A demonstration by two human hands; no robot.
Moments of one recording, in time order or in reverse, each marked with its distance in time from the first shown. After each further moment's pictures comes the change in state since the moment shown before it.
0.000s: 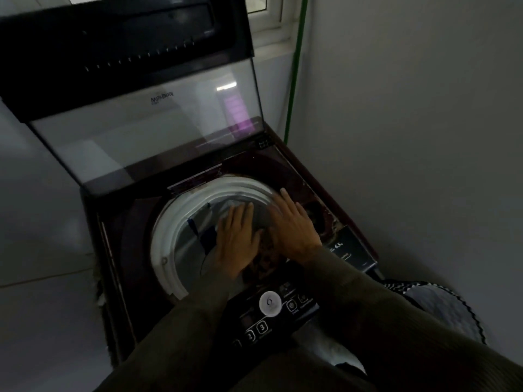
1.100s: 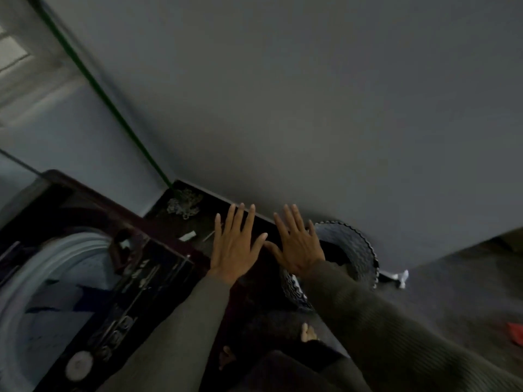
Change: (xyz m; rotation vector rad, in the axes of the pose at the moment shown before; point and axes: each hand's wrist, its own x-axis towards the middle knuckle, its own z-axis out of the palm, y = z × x) left_hand -0.001 0.373 0.102 0.221 -0.184 0.504; right_hand -0.290 0.289 0.014 0.087 0.008 0.634
